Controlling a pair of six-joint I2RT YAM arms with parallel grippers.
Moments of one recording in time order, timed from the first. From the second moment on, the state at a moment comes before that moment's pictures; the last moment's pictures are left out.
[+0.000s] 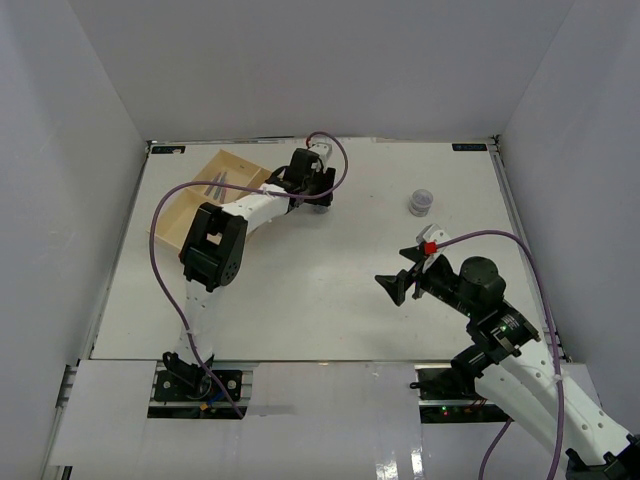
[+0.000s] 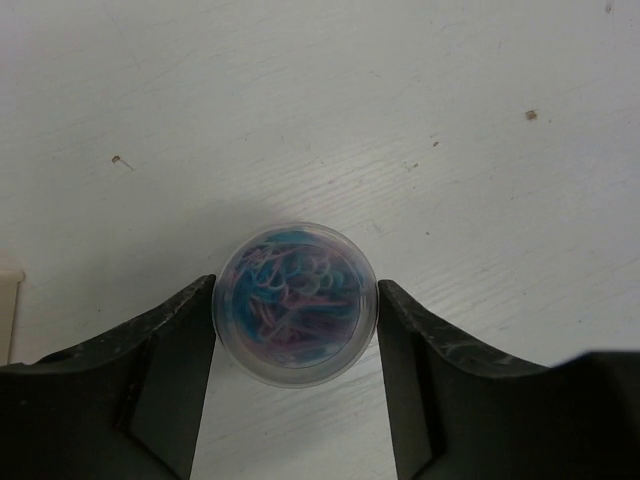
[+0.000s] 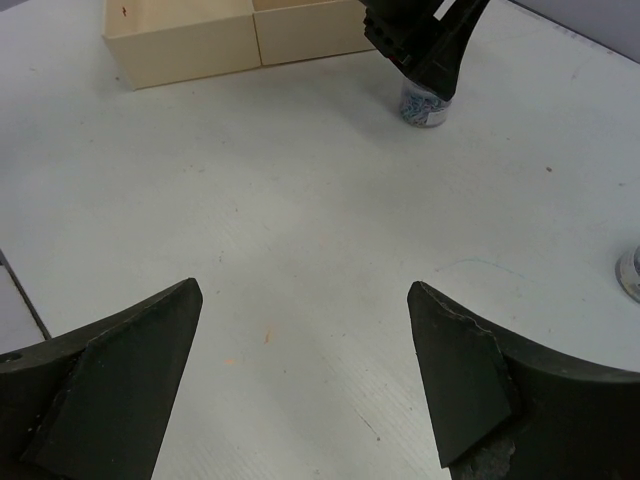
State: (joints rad) left arm -0.52 2.20 1.68 -0.13 -0.01 -0.16; right arm 0.60 0.50 0.49 -0.16 -0.27 -0.04
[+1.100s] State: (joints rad) left arm 0.03 1.52 1.17 -0.23 -0.22 -0.37; right arm 0.60 0.50 0.47 -0.09 -0.32 -0.02
